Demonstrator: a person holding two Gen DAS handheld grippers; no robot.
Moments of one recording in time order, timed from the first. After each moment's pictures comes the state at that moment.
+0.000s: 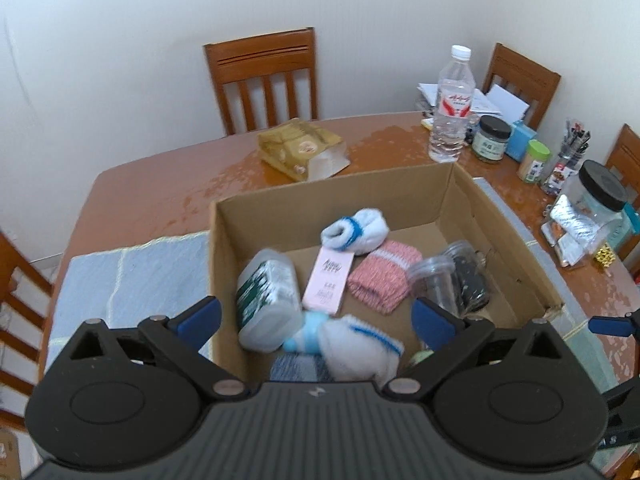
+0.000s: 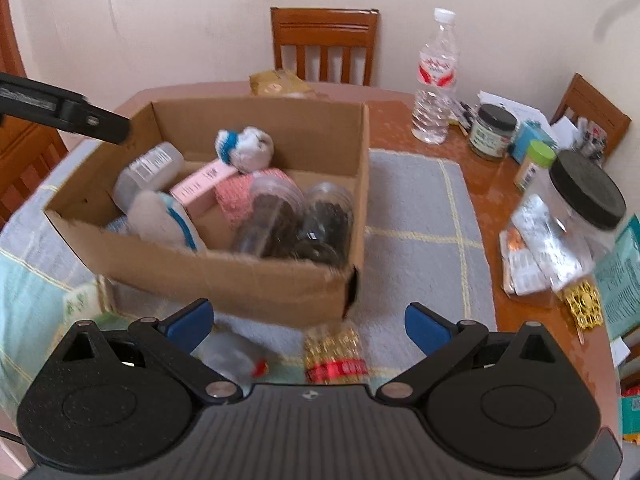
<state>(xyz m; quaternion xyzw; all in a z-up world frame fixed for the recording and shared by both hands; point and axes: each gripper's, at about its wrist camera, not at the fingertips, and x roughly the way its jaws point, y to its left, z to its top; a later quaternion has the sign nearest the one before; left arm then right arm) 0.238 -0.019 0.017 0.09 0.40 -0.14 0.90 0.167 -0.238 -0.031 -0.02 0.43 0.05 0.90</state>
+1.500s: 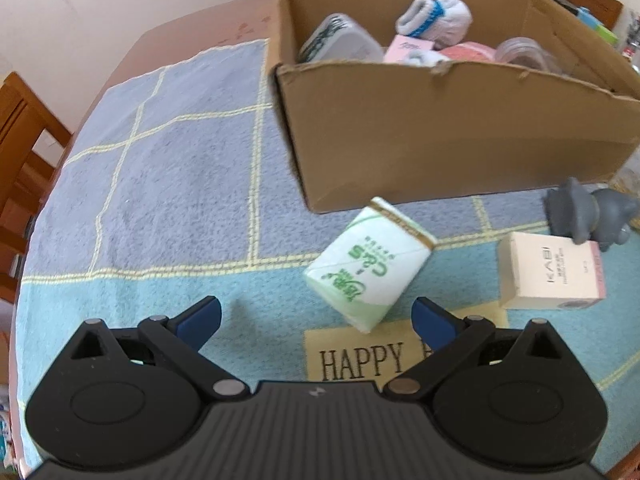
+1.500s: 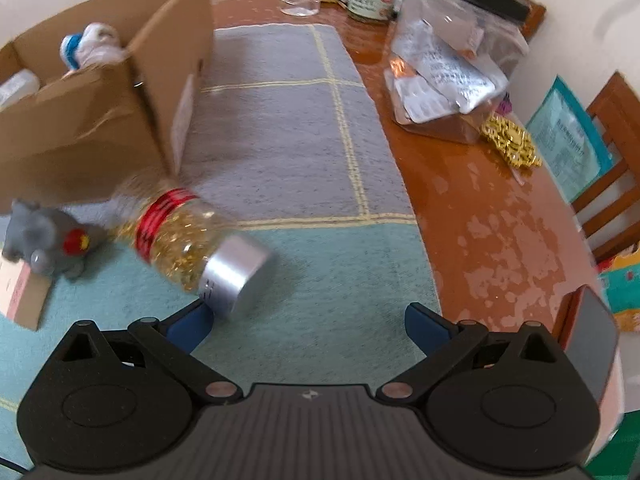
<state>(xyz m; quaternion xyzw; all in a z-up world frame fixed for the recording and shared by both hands) 0.177 0.030 -0.114 0.10 0.52 -0.05 0.85 0.142 -0.308 -0.110 0.03 0.52 -0.10 0.85</state>
